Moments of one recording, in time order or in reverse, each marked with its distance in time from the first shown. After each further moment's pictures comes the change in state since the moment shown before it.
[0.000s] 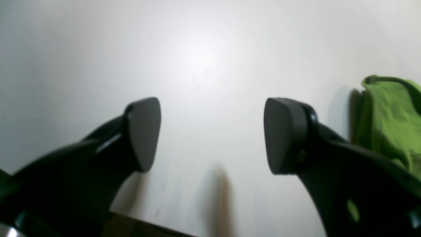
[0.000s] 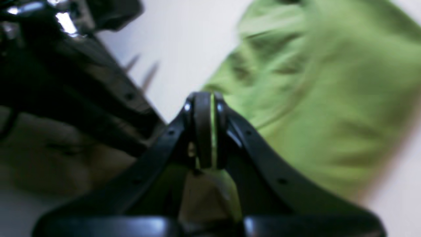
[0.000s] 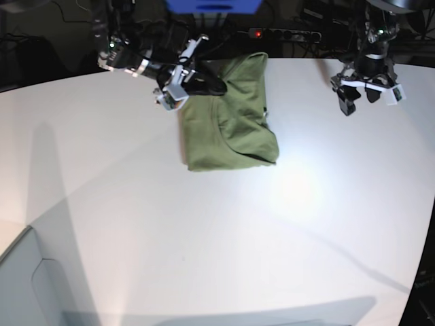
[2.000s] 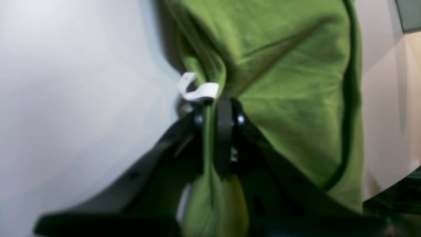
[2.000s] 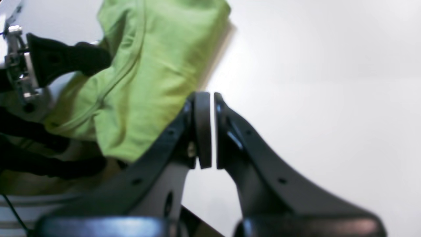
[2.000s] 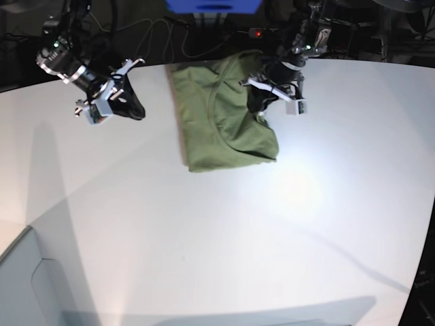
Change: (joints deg) left arm -11.4 3.7 32.8 -13.8 -0.4 -1.5 -4.1; right arm -2.2 4.8 24.2 9.0 -0.4 0.0 -1.9
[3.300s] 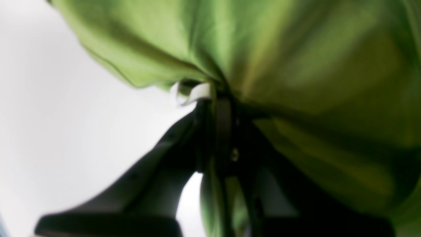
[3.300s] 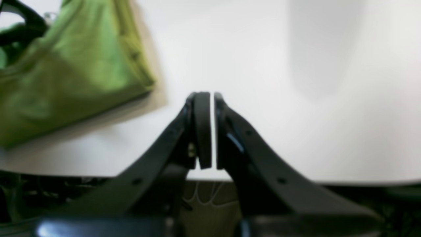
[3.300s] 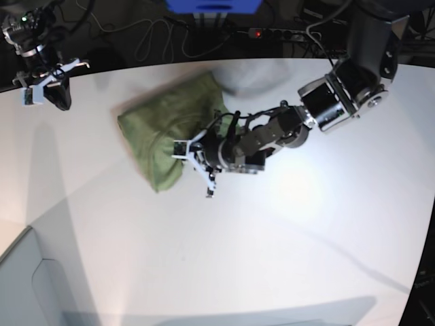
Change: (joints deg) left arm -60.7 -4.5 55.6 -24.2 40.3 -37.7 8.8; right arm -2.0 -8.3 28.0 0.6 -0.2 0.0 -4.1
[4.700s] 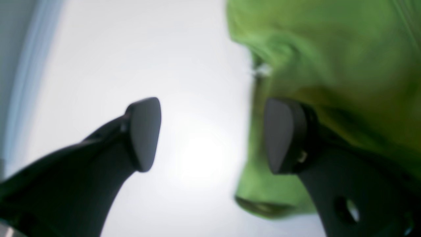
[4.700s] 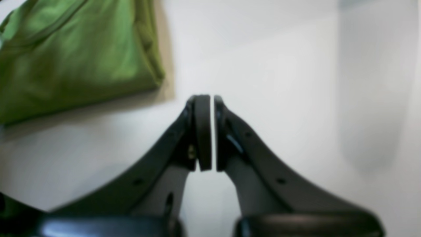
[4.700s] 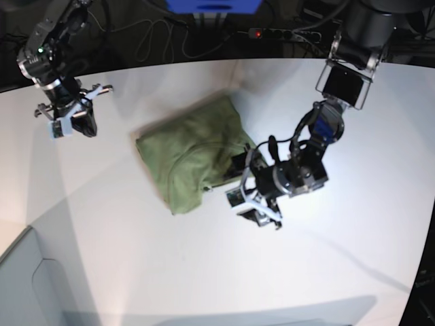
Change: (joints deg) left arm 13.2 -2.1 -42.2 15.5 2.3 -7.0 5.6; right arm 12.1 -1.2 -11.1 -1.4 -8.7 0.0 -6.3
